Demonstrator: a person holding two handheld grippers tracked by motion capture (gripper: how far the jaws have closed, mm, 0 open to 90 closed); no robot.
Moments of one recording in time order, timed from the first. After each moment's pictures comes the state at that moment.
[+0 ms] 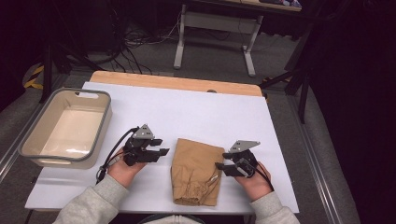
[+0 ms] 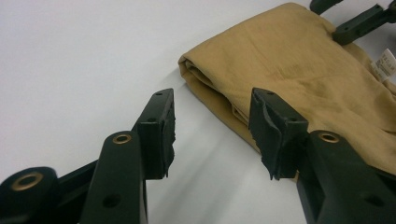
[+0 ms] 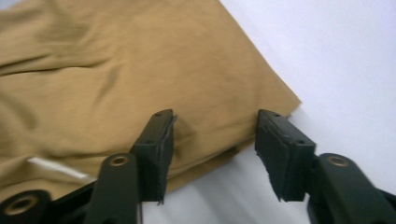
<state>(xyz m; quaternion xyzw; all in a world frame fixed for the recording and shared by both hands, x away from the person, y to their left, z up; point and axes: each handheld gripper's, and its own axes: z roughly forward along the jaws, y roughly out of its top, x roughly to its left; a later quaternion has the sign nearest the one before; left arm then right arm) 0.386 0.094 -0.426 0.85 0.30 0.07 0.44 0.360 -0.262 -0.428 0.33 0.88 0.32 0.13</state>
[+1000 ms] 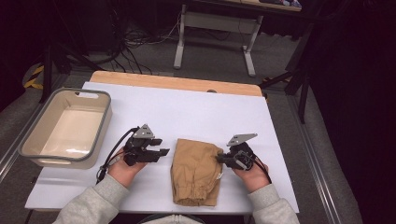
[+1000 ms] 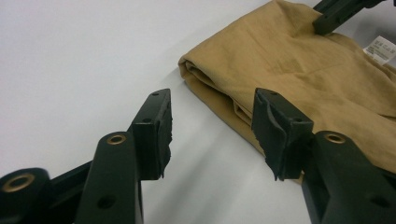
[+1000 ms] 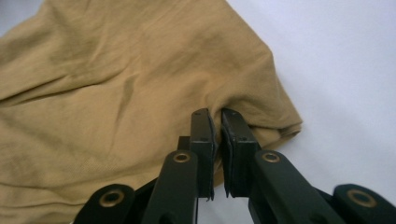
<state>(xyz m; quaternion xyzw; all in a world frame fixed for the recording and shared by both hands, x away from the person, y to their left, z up) 0.388 0.093 -0.428 0.85 0.30 0.07 0.44 0.380 -0.260 -0.427 0.33 0.88 0.32 0.08</state>
